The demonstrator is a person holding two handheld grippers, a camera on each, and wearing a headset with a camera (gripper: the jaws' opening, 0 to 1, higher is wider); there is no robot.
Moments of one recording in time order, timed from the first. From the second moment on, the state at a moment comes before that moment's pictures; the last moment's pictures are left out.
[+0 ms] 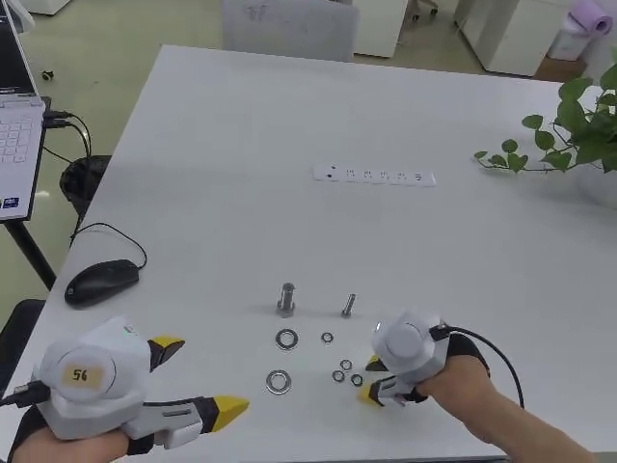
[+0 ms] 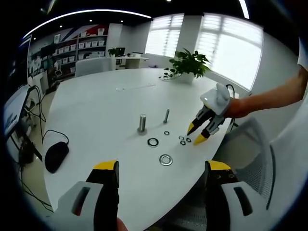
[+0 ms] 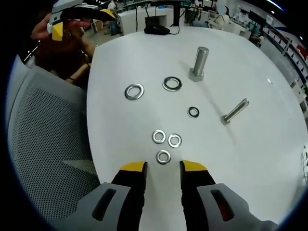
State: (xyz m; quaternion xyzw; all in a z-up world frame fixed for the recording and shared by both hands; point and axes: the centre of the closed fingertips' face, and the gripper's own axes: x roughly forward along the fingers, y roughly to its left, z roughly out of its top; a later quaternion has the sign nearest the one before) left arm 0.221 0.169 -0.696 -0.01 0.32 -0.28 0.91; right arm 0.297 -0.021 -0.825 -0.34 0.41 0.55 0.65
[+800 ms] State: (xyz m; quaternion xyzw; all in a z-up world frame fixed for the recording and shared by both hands) left arm 0.223 0.170 -0.695 -0.02 0.31 -0.28 0.91; right arm 0.296 -0.013 -0.825 -0.36 0.38 0.57 0.63
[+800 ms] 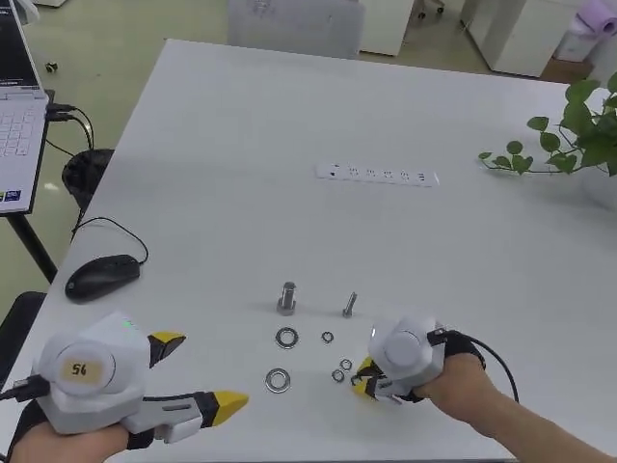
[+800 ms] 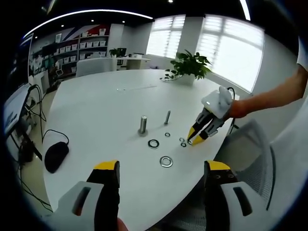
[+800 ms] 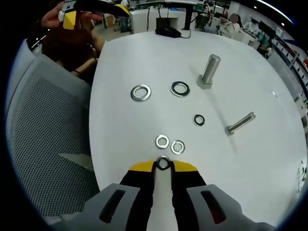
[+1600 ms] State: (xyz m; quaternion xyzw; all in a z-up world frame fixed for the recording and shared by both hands) left arm 0.228 0.169 -0.694 -0.02 0.31 -0.28 0.91; right arm 0.322 -0.011 -0.799 -0.30 0.38 0.53 0.70
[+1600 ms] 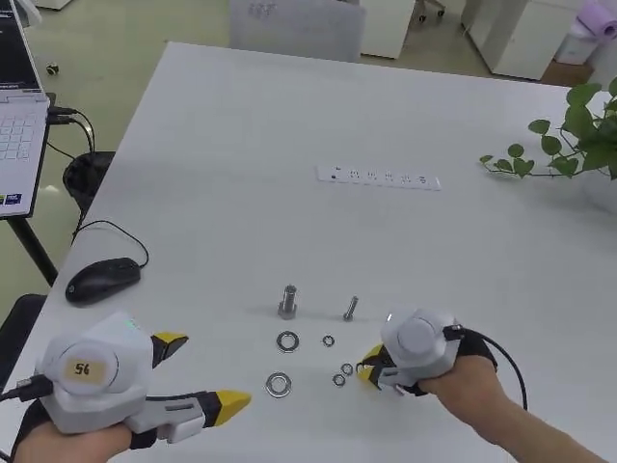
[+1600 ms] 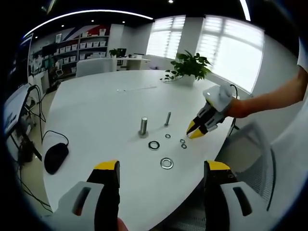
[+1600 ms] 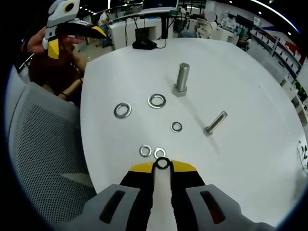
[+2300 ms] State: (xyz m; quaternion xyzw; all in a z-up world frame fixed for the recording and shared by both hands) left arm 0.229 0.172 -0.692 -0.02 0.31 -0.27 0.91; right arm 0.402 0.011 -0.743 -0.32 0.34 0.49 0.74
